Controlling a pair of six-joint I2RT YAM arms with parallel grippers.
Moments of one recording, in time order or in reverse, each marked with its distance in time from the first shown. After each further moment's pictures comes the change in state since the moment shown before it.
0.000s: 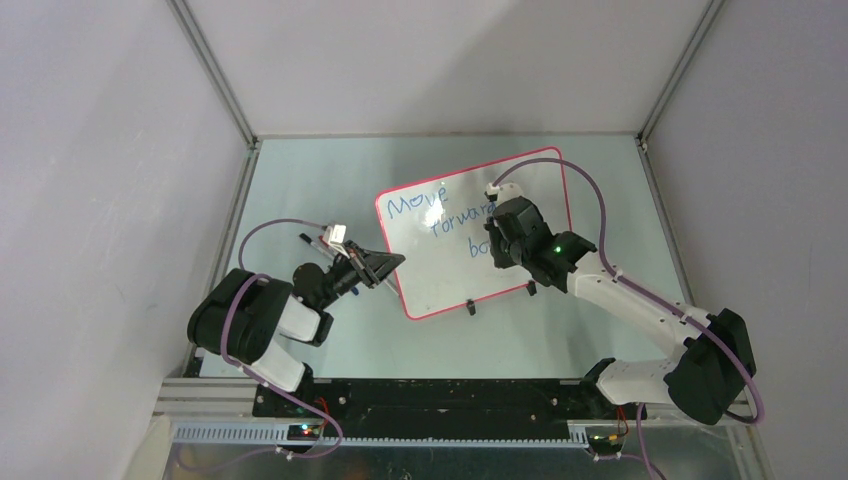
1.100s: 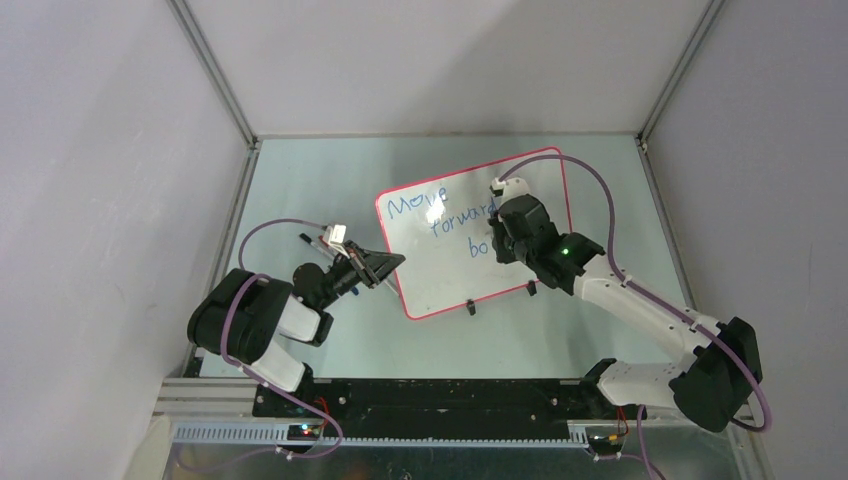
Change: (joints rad) left arm 0.000 0.000 0.000 0.000 0.001 0.000; right arm -0.004 -0.043 0.002 0.027 0.024 -0.007
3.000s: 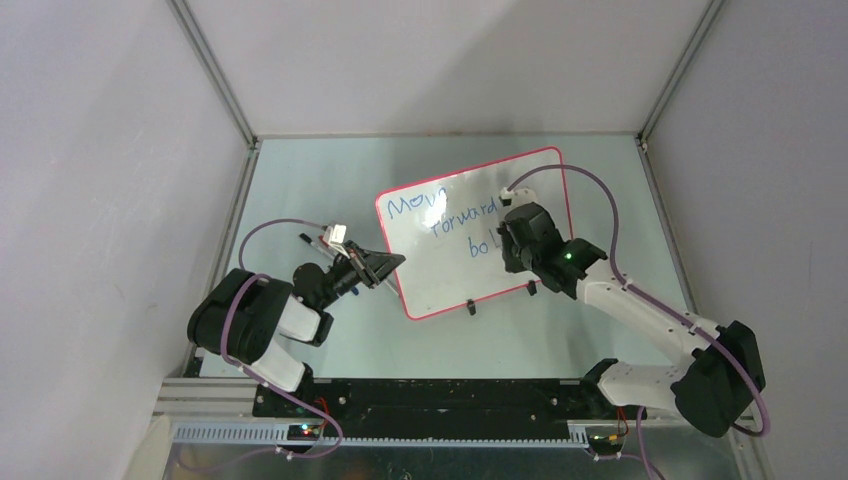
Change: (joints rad) left arm -0.001 0.000 0.000 0.000 0.001 0.000; right arm -0.039 -0.018 -0.076 -0.032 -0.008 0.027
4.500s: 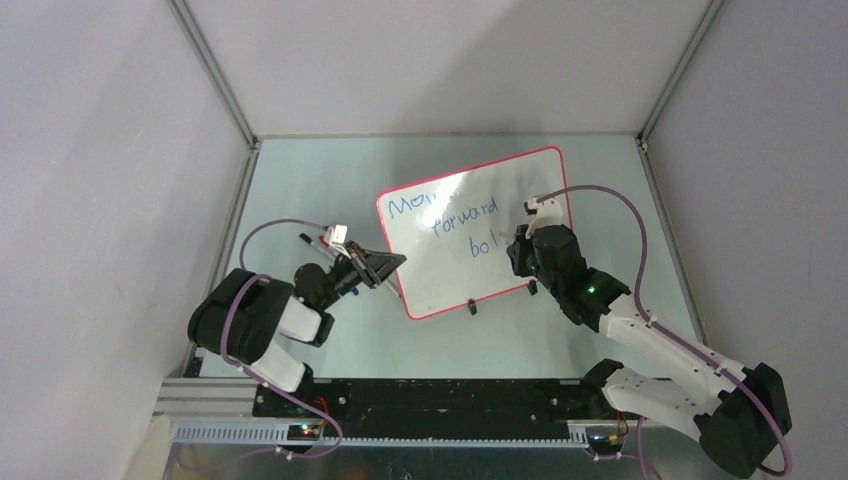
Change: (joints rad) left arm -0.014 0.001 0.000 0.000 -0.021 0.003; right arm -0.016 -0.238 -0.249 0.303 0.012 0.019
